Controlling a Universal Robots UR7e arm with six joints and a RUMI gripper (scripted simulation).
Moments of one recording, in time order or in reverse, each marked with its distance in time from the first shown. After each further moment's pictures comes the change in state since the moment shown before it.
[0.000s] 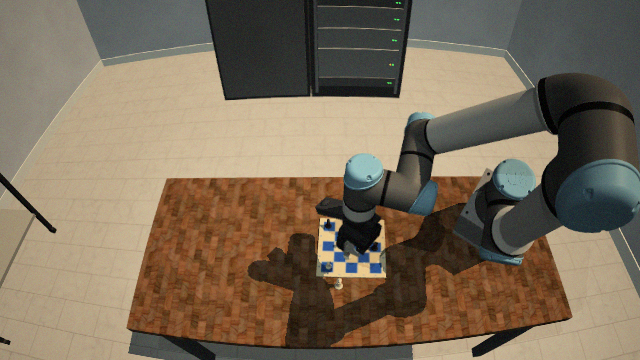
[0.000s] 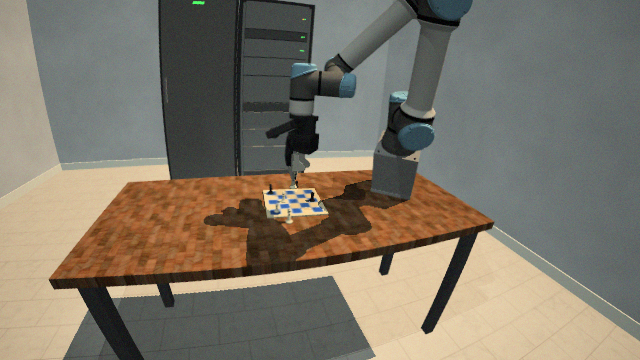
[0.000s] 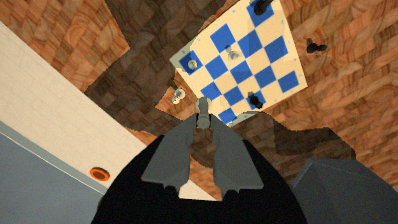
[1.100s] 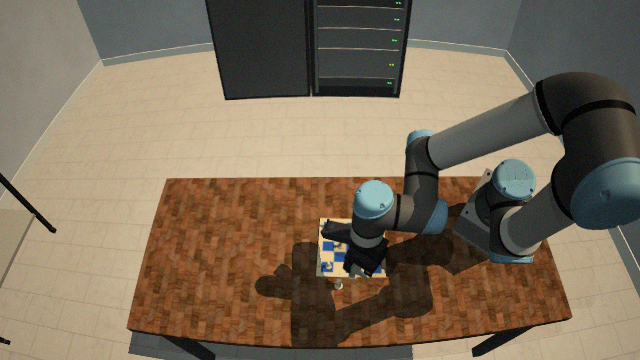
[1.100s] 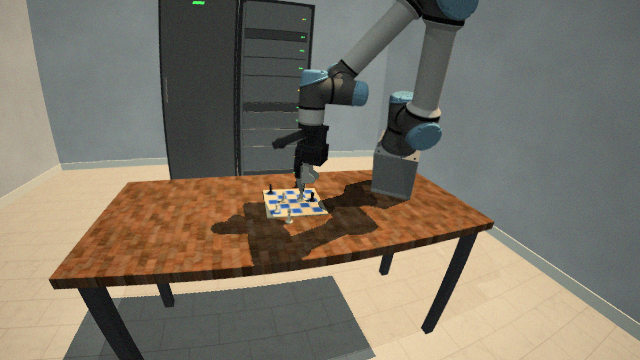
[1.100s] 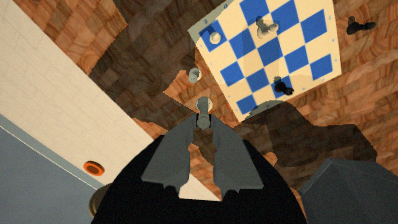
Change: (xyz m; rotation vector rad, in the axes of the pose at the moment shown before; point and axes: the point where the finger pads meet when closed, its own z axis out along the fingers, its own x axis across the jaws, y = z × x) arm -0.035 0.047 0.019 0.001 -0.010 -0.055
